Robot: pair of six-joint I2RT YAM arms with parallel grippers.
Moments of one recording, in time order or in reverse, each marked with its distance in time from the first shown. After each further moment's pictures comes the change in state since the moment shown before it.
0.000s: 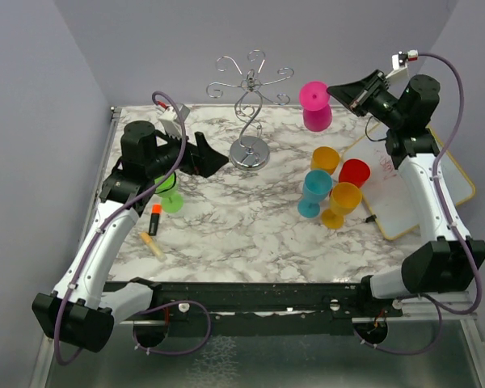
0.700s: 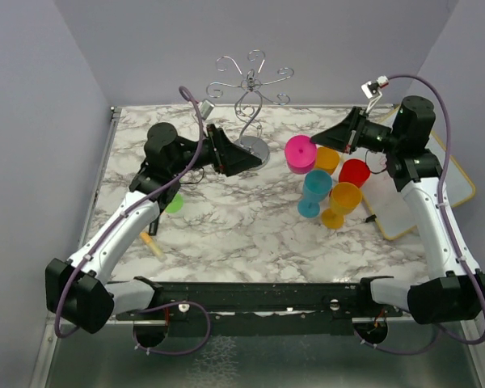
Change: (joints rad) left arm -0.128 0.103 -0.108 0.583 0.272 -0.450; right arm 0.045 -0.217 -0.131 -0.283 -0.370 -0.267
